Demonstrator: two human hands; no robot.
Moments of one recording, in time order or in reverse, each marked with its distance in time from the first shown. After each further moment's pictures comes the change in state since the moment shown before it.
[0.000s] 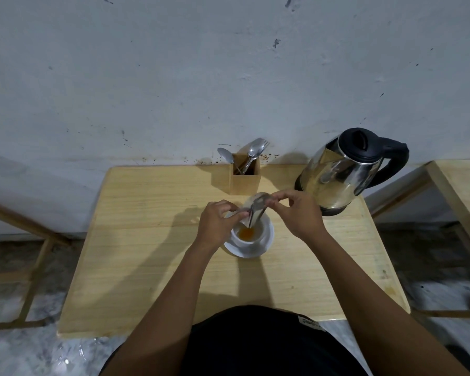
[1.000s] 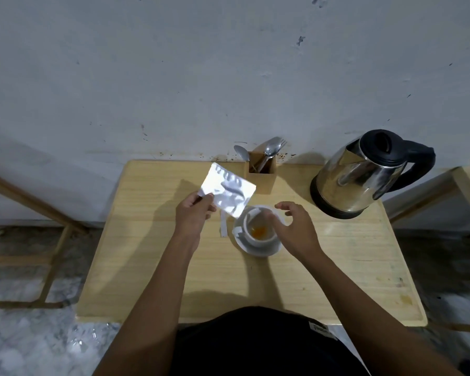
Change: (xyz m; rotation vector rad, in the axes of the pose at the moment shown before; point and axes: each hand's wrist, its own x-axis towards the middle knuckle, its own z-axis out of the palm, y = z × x) left_hand -0.012 -0.006 -0.061 -0.646 0.255 -0.419; right_hand -0.025 0.003 0.040 0.025 0.025 0.114
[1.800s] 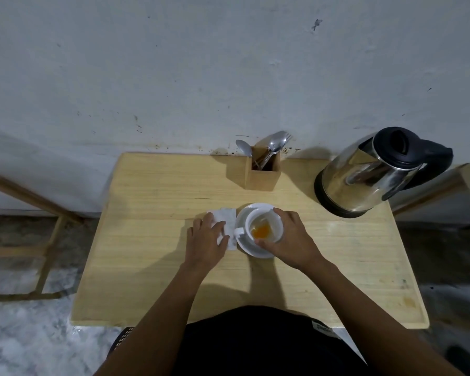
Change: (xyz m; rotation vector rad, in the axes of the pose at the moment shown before) left_hand 0.028 -0.106 -0.010 1.401 -0.128 0.422; right_hand 0.009 0.027 0.015 -0.220 -0.282 -0.013
